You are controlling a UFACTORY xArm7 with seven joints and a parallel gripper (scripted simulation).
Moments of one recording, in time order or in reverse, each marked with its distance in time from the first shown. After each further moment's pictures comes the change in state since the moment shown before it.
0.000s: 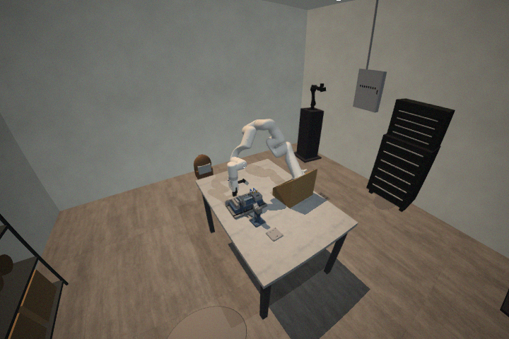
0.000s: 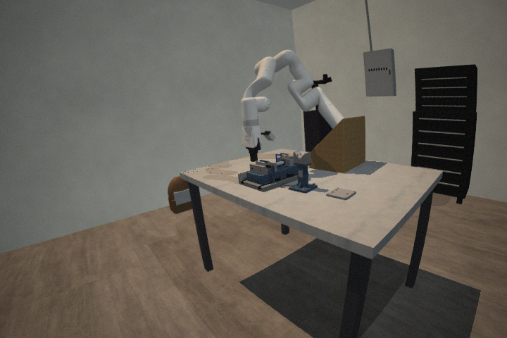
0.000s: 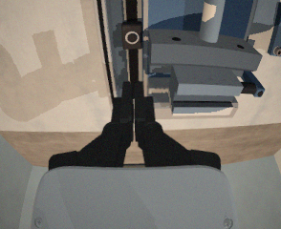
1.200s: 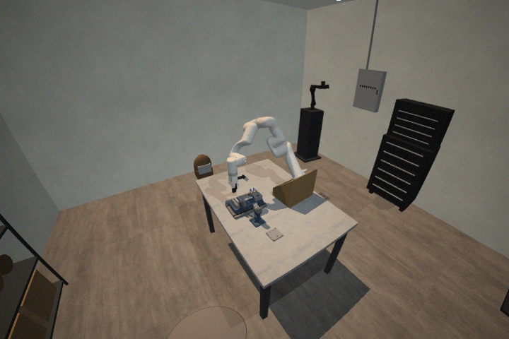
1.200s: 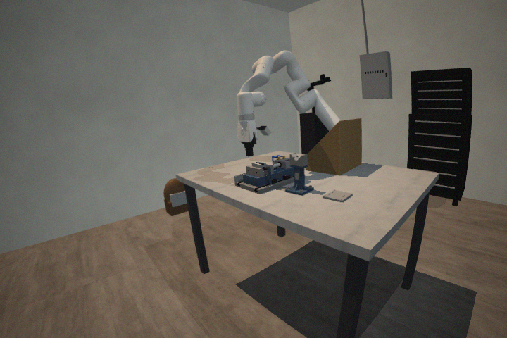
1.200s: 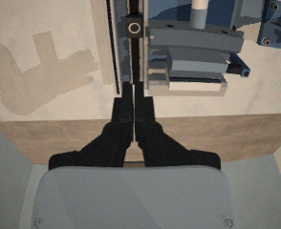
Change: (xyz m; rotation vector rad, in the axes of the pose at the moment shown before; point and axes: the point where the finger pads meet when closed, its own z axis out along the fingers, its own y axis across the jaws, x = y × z) arm 0.000 -0.002 -0.037 0.000 0.001 0.000
